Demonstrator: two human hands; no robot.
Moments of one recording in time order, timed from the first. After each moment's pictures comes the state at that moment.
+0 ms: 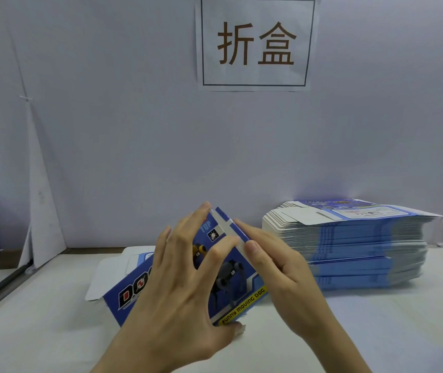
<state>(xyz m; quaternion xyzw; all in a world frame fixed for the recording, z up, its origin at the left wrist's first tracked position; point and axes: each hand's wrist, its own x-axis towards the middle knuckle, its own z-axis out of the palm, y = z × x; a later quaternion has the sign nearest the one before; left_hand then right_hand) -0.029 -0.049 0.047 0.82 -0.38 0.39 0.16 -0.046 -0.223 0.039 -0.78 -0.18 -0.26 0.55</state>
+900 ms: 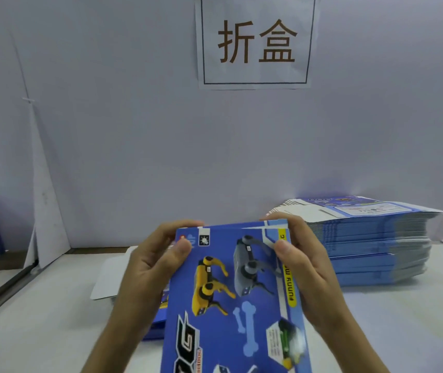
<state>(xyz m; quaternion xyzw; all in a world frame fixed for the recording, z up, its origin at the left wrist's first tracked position) -0.015 -0.033 0.055 0.60 -0.28 0.08 0.75 -0.052 -0.229 0.045 -0.64 -0.26 -0.29 0.66</state>
